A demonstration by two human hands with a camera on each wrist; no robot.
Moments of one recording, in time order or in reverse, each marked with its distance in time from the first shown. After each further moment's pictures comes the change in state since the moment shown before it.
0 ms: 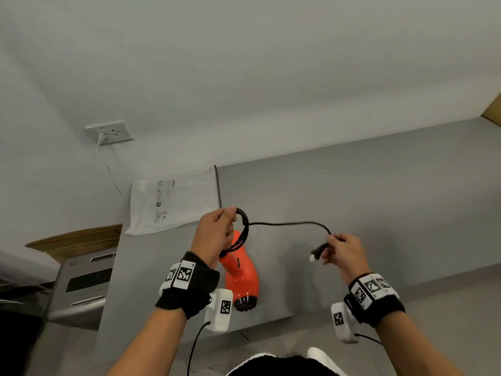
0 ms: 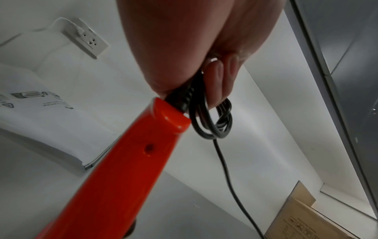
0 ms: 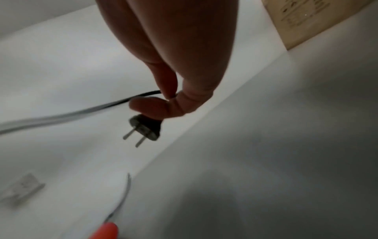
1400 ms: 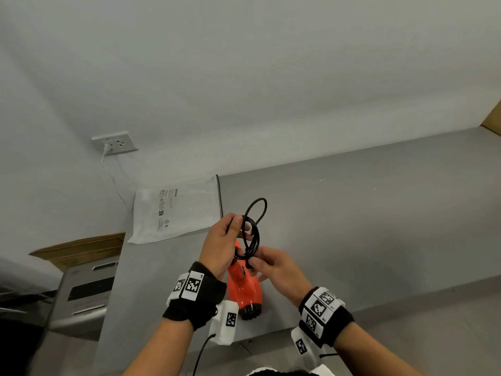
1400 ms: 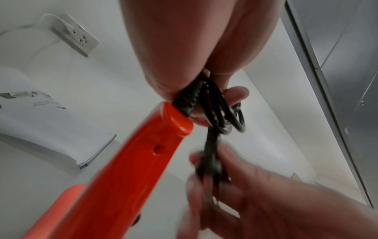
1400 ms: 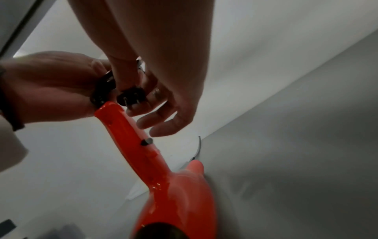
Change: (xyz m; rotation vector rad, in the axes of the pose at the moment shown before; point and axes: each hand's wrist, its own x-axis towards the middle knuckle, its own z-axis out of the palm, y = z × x) left_hand -0.008 0.000 0.015 0.143 0.004 0.121; right_hand -0.082 -0.011 0.099 -0.263 -0.695 -0.321
